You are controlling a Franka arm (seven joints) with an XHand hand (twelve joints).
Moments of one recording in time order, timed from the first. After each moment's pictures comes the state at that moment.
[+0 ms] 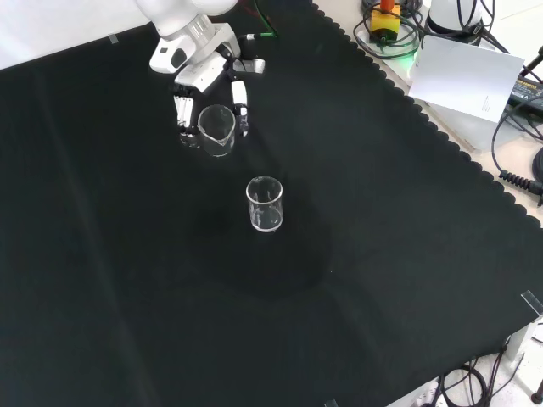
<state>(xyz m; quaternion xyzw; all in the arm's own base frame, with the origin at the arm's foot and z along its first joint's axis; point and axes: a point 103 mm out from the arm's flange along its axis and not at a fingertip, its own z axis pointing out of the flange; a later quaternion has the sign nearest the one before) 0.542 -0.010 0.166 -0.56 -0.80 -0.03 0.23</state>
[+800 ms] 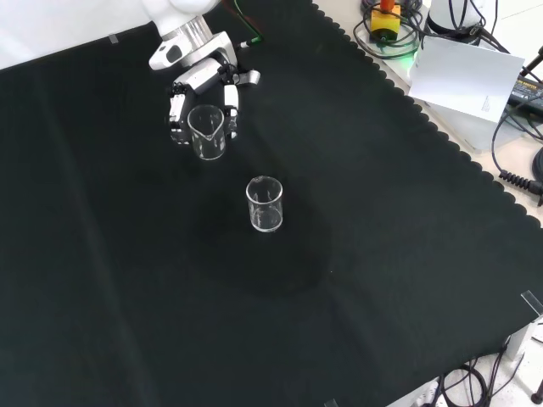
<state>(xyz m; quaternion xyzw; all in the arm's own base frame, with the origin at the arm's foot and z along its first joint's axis) 0.547 -0.035 0.127 -0.57 -0.77 -0.14 0.25</state>
